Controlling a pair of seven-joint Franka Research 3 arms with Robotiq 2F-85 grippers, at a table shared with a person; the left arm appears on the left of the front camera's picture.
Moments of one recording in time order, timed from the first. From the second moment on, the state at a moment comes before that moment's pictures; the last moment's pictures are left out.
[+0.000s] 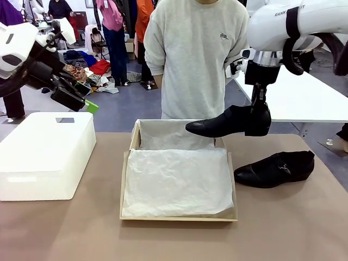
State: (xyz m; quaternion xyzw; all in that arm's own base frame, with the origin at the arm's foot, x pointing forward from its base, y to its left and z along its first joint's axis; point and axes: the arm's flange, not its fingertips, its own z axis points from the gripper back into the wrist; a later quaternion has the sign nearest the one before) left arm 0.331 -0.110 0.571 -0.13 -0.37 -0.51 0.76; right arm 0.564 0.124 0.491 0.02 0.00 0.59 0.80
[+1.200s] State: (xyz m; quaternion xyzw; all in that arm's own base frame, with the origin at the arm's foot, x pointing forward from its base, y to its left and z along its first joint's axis) left arm 0.331 -0.110 0.571 -0.13 -0.37 -0.51 0.76; right arm 0.573 0.262 0.481 0.01 -0.07 0.65 0.76
